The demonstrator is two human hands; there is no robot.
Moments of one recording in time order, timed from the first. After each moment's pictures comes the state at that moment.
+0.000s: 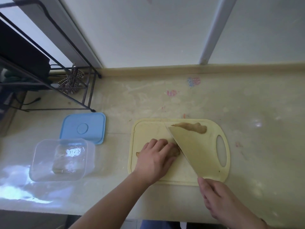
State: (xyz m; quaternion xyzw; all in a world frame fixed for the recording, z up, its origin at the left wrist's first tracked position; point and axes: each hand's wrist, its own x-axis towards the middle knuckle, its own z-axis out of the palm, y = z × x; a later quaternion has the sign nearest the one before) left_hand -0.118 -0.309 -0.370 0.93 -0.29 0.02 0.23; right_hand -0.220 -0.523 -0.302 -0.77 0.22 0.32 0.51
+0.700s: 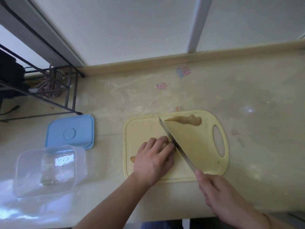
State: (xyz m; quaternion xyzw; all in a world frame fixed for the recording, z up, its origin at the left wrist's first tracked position) left_hand -0.121 -0.318 -0.376 0.92 -0.32 0.09 0.21; right_hand -0.223 -0.509 -0.295 -0.79 0.24 0.30 0.48
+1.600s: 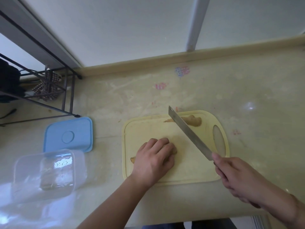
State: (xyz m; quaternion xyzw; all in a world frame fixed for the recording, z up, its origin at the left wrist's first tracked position) left_hand -0.113 -0.319 -0.372 0.90 -0.33 0.09 0.28; right_hand -0.187 -0.553 -0.278 -0.74 0.29 0.36 0.49
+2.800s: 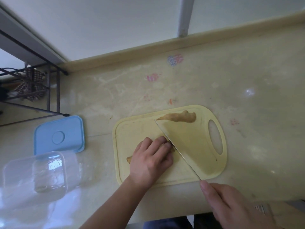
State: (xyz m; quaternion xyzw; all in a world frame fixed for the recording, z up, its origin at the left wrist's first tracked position) left_hand -0.124 -0.324 -0.382 0.89 -0.34 0.12 0.27; right_hand -0.239 -0.506 -0.259 -0.78 0.31 0.29 0.46
